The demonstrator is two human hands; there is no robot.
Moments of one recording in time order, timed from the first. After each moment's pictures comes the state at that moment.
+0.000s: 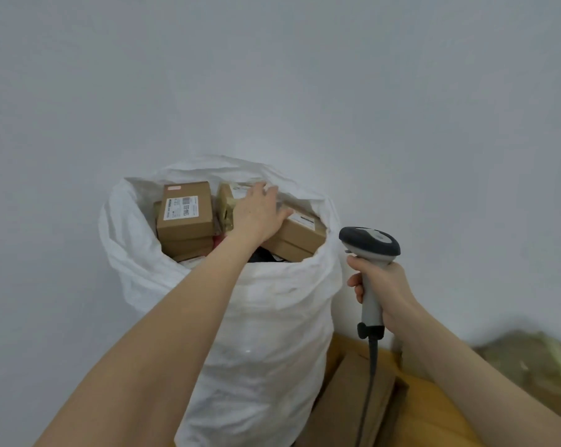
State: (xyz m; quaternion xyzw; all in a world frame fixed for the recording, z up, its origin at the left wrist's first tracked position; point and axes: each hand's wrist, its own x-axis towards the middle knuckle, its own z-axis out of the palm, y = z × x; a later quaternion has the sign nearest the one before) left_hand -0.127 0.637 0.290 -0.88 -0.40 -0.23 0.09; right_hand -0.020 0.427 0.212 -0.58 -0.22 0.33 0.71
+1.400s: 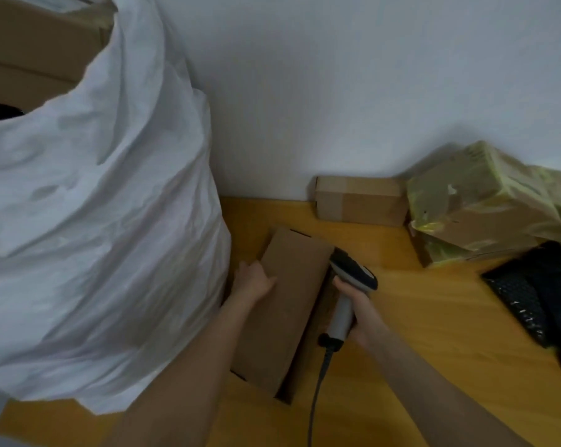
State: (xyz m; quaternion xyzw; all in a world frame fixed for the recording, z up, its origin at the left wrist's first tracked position) left_hand -0.038 0.538 -0.147 -0.81 -0.48 0.20 -0.26; right_hand 0.045 0.338 -0.131 -0.56 0.21 0.51 0.61
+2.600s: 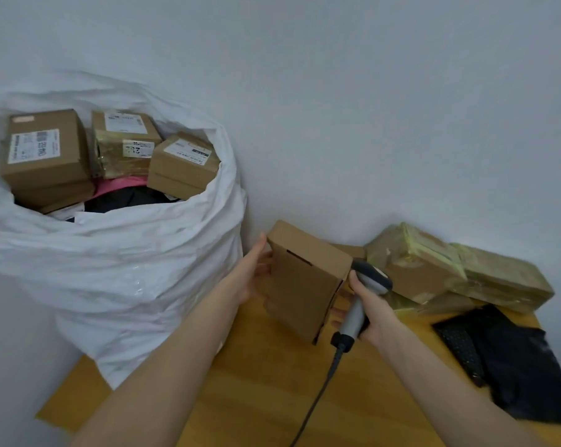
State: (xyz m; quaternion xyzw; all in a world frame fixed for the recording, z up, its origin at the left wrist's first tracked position) left_hand -0.047 0.447 0.074 -0.55 -0.44 -0.08 -0.71; right_hand 0.072 0.253 0.021 -0.51 0.10 0.48 0.70
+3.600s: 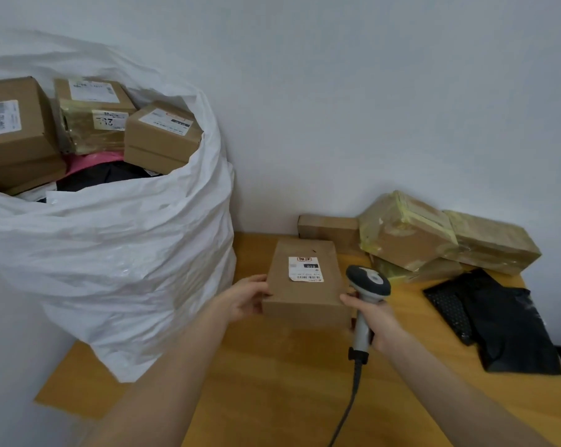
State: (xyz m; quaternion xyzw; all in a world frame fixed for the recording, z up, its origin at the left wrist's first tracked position) left_hand -0.084 0.429 0.003 -0.55 -0.47 0.05 -0.69; right_hand 0.051 0.214 -0.029 -0.64 0.09 0.43 0.64
